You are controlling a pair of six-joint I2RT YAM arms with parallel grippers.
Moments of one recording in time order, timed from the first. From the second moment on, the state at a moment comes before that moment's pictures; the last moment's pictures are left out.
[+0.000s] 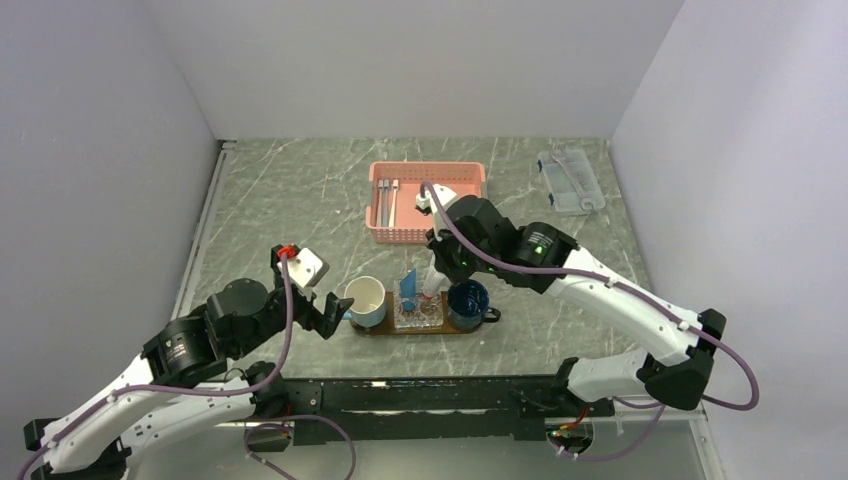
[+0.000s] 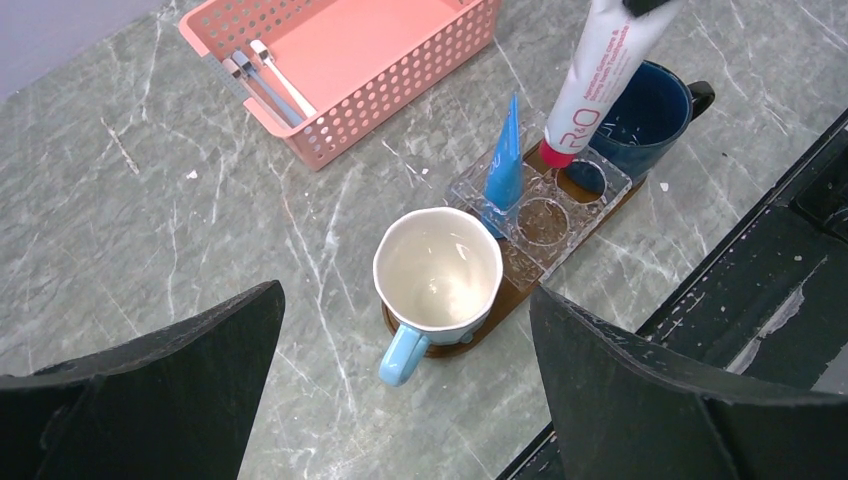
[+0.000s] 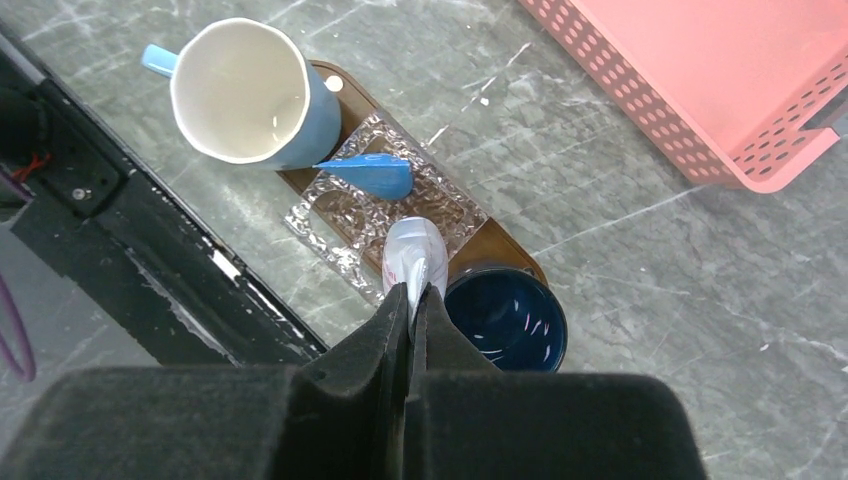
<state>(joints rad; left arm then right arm) -1.02 0.48 0.86 -0.69 -0.29 -0.05 0.98 1.26 1.39 -0.87 0.10 0.18</state>
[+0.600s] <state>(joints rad) -0.95 0.47 0.84 -0.69 -0.23 -0.05 1.02 1.33 1.40 -0.84 0.19 0.19</state>
